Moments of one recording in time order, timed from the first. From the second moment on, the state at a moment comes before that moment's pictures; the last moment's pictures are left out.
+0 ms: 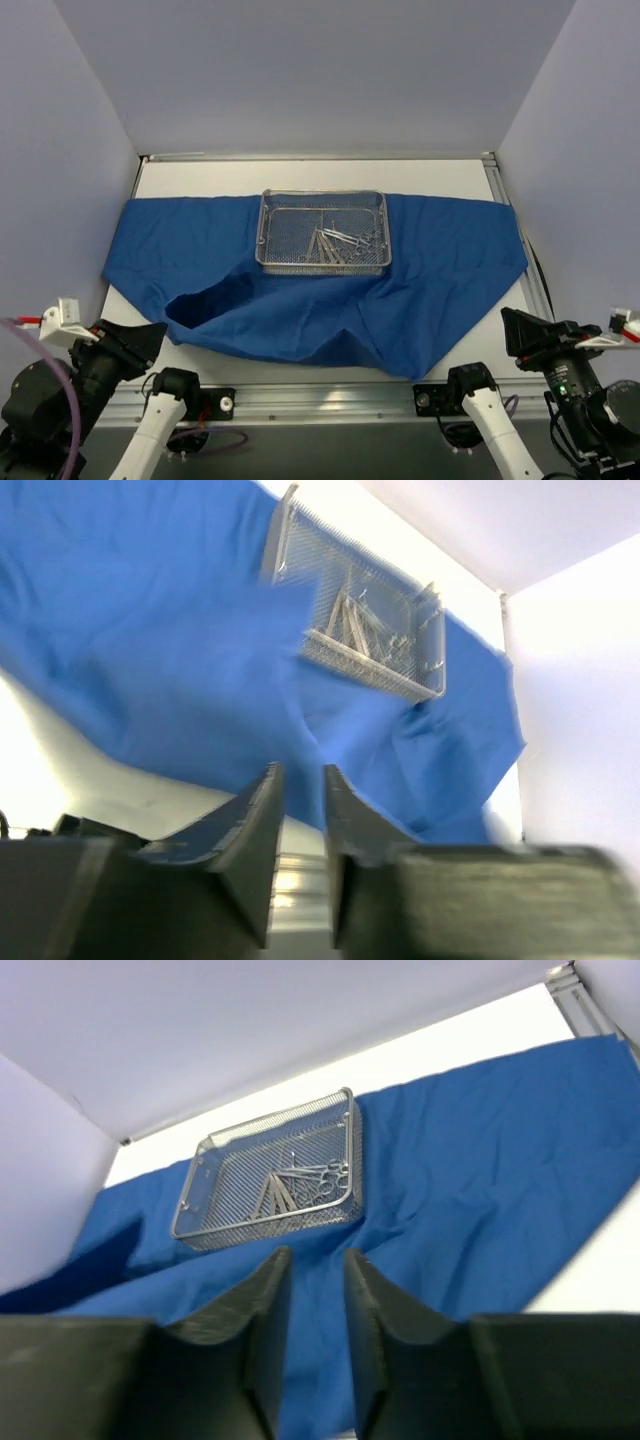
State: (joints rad) left arm -0.22 0.39 1.38 -1.35 -0.05 -0.70; right arm 0.20 0.33 1.37 -1.16 0.09 0.49
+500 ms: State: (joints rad) left arm -0.22 0.21 1.36 -1.36 -0.06 -0.80; right arm 0.20 0.30 1.26 -1.18 0.11 0.47
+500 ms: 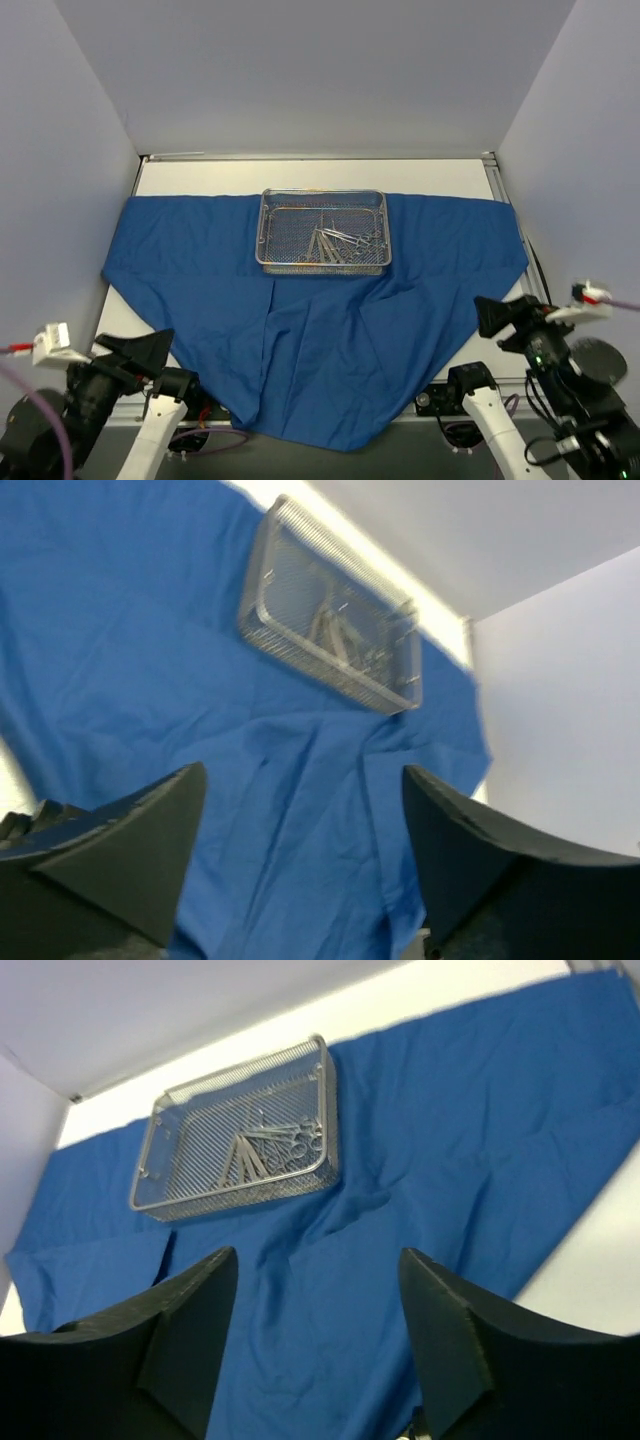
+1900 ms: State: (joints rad) left arm -0.11 2.09 1.59 -0.71 -0.16 -0.40; right arm 0.05 1.88 1.17 -0.34 0.31 0.51
